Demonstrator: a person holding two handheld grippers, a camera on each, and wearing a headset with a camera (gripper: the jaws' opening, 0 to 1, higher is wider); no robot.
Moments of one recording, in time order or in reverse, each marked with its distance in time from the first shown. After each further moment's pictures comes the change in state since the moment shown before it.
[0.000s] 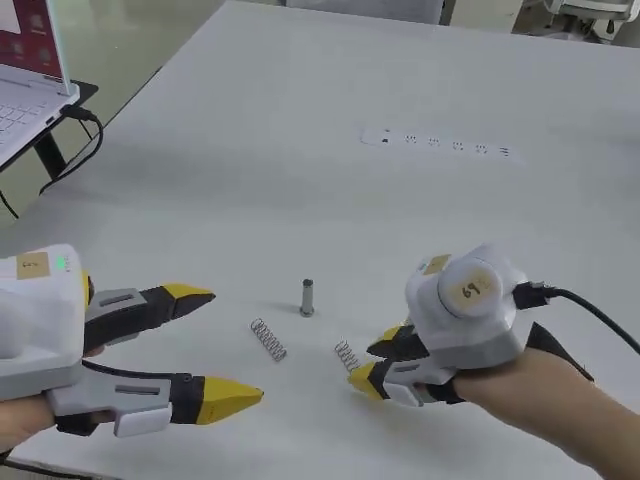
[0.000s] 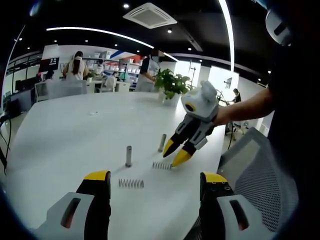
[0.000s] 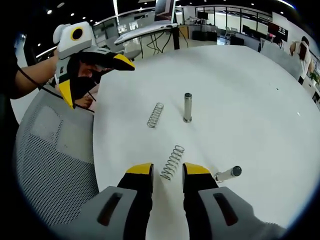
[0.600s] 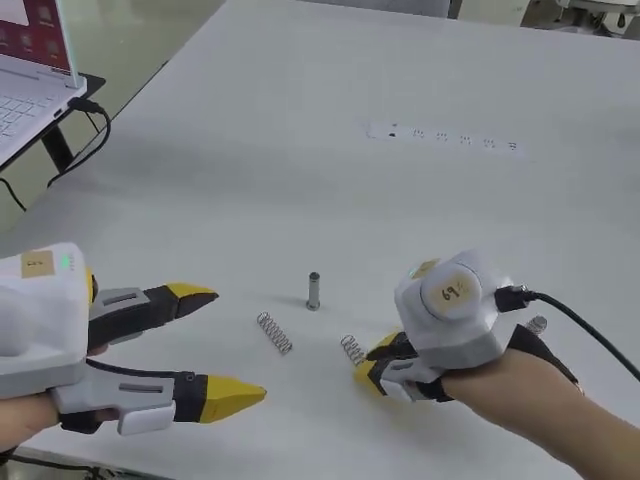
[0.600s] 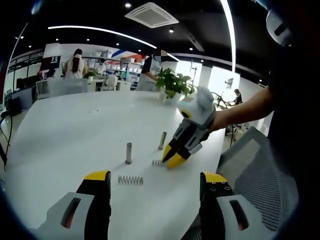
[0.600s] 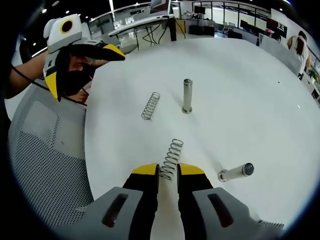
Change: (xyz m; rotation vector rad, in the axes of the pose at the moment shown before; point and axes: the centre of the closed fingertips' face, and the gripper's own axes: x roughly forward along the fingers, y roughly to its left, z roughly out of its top) left arm -0.002 -0.001 -0.005 -0.013 0.004 0.006; right arm 0.016 -0.002 -0.016 -0.008 0.062 -0.022
